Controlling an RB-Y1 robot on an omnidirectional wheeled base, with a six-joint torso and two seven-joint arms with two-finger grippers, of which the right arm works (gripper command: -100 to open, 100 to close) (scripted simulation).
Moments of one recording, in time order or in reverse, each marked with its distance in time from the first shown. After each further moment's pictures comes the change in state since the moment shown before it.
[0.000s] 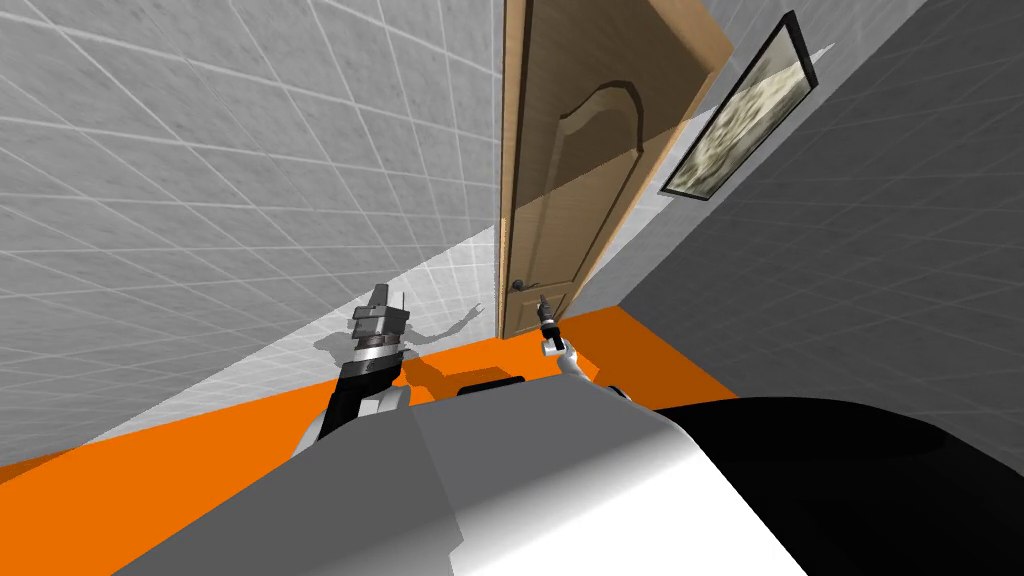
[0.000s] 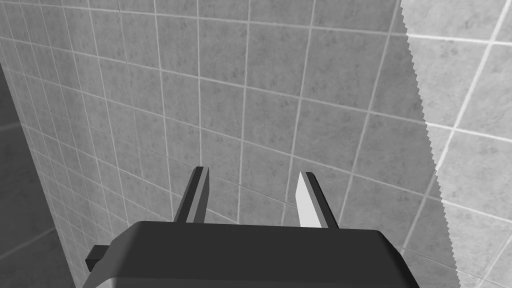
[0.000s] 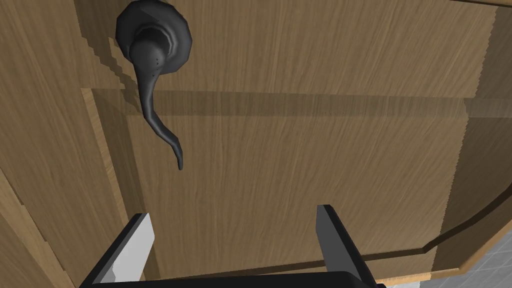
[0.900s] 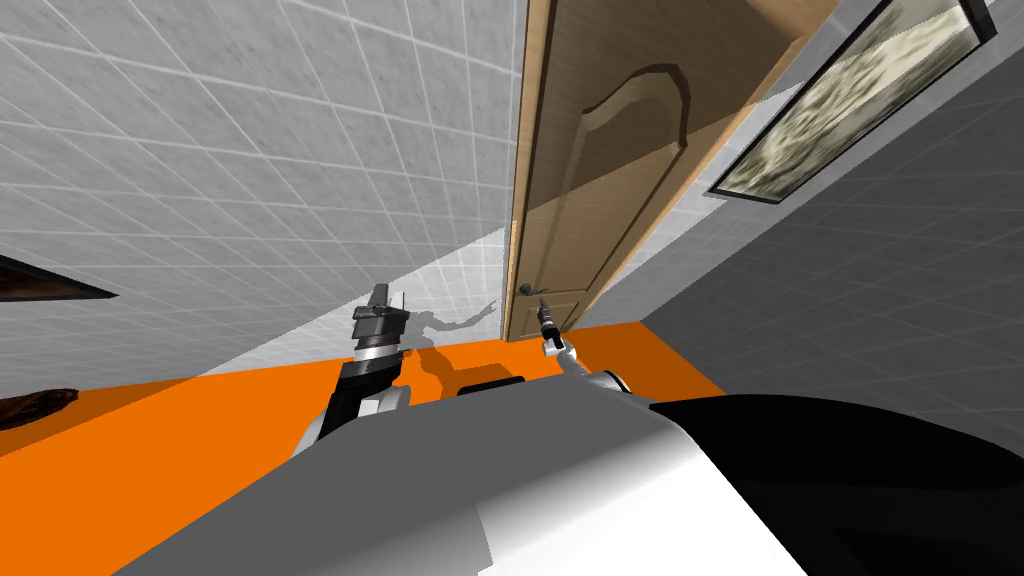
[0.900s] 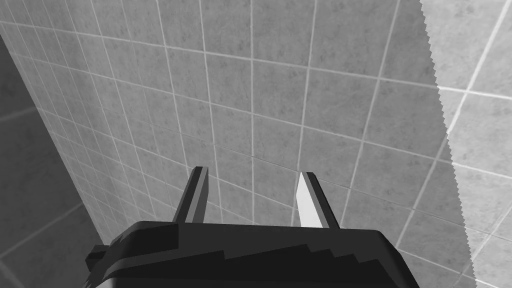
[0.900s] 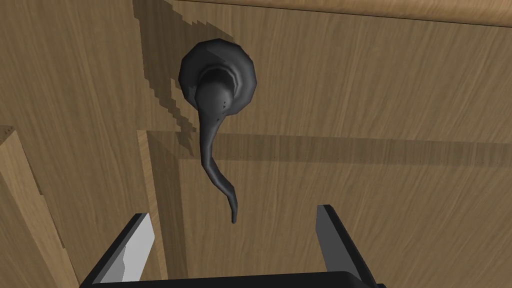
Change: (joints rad) arm -0.115 -0.030 -0.002 0.266 -0.003 -0.020 -0.024
